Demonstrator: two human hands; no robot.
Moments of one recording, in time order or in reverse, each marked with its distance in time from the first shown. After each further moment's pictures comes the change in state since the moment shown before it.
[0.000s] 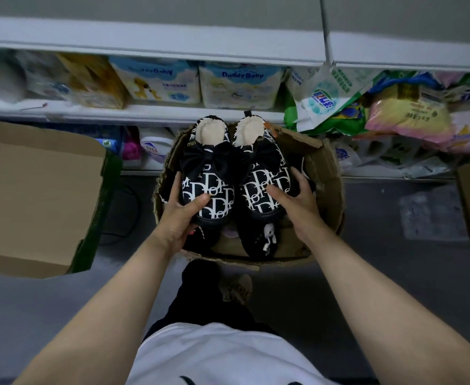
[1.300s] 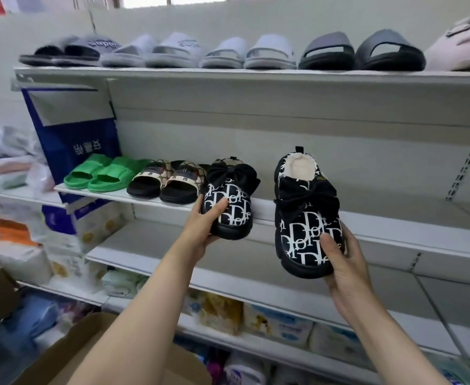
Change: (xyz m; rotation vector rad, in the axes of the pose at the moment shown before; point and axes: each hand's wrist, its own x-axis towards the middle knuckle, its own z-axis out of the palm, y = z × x) left_hand 0.020 0.494 -0.152 0.008 0.082 0.677; right_hand -0.024 -0.348 0.323 0.391 -0.245 -0.637
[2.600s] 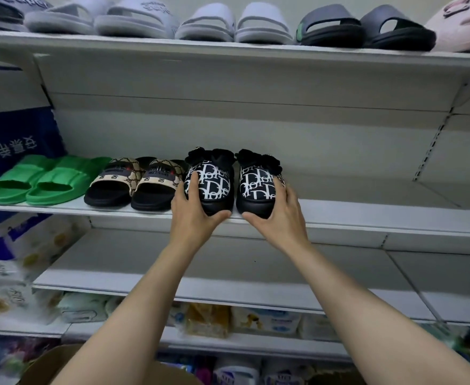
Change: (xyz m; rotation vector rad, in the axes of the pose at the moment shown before) left_hand 0.057 -0.001 -0.011 0.977 0.117 0.408; right_hand 0.100 0.055 0.094 -1.253 0.057 -0.379
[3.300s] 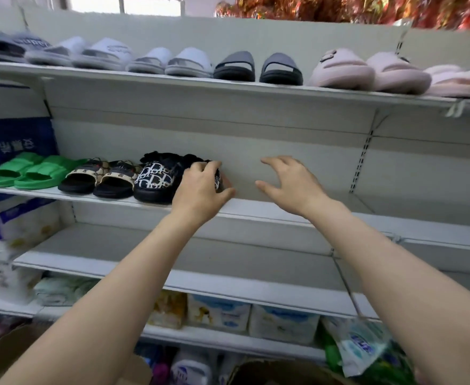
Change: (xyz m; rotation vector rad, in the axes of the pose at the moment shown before) left_hand -0.096 0.207 0.019 0.160 0.004 0.184; right_hand -0.010 0.052 -0.245 -0.280 -0.164 -0.313
